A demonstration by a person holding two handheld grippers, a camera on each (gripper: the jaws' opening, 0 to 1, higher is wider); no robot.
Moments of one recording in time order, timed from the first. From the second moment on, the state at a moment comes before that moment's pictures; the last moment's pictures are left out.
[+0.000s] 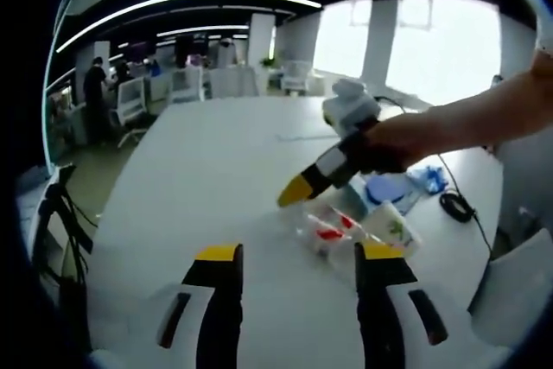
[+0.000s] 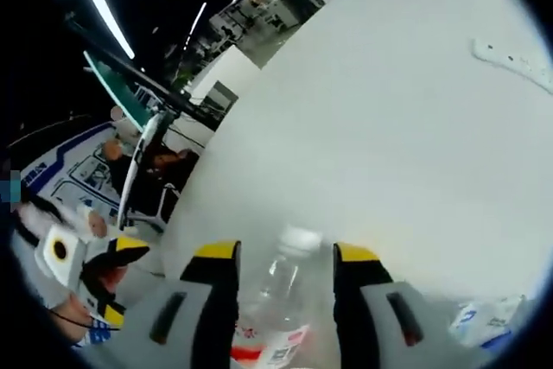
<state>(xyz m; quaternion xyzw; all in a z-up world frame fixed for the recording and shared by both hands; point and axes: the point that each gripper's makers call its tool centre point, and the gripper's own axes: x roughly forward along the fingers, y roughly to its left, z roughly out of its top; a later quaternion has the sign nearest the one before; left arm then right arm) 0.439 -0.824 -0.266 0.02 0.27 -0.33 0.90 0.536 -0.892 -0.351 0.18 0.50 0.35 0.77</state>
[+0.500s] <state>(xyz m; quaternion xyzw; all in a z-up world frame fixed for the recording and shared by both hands) 0.441 -0.823 -0.273 0.02 0.27 -0.33 0.90 0.540 -0.892 -0.355 0.20 0.50 0.34 0.77</state>
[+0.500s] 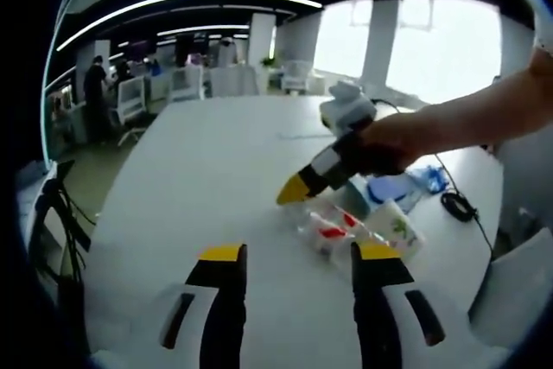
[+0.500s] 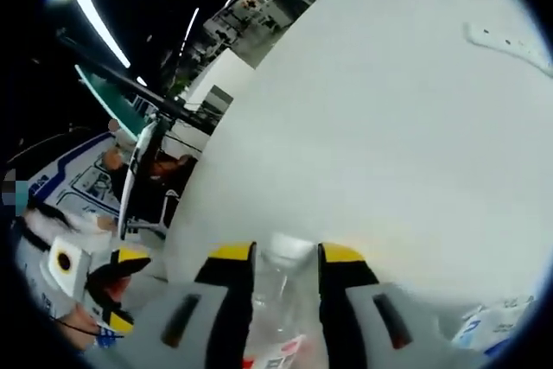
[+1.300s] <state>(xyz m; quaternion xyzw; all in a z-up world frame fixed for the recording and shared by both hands) 0.440 -0.823 -0.276 0.02 0.27 -0.33 0.90 0.544 -0.891 -0.353 0.23 0.49 0.33 0.77</state>
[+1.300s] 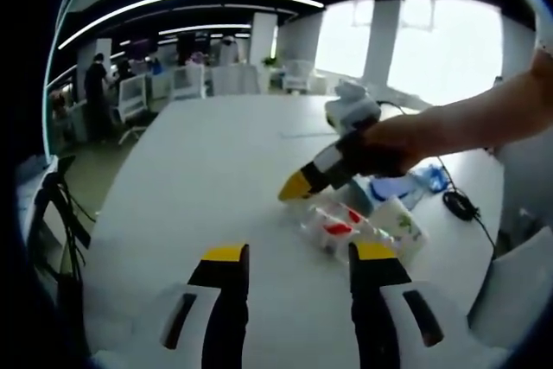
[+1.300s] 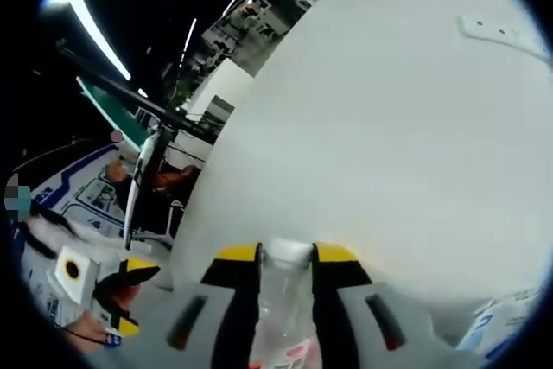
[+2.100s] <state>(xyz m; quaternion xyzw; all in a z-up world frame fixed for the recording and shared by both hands) 0.445 -0.825 -0.268 0.00 0.26 -0.34 0.90 0.538 -0.879 -0.320 0.22 0.45 0.37 0.78</state>
